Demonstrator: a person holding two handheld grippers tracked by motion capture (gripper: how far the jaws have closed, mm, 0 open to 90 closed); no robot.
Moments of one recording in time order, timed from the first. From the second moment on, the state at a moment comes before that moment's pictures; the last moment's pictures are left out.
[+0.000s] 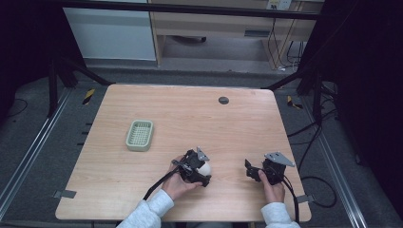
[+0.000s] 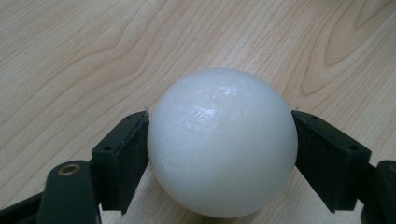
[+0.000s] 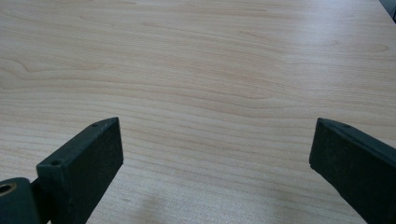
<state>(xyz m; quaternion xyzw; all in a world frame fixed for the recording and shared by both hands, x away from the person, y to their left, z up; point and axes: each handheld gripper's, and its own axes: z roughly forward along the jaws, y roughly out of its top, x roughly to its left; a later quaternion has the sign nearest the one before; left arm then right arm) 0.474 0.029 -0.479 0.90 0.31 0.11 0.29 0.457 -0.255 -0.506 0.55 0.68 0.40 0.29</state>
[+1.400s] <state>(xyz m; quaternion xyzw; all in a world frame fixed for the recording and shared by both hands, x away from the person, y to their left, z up) 0.473 0.033 -0.475 0.90 0.31 0.12 0.28 0.457 -0.256 -0.505 0.55 0.68 0.40 0.28</state>
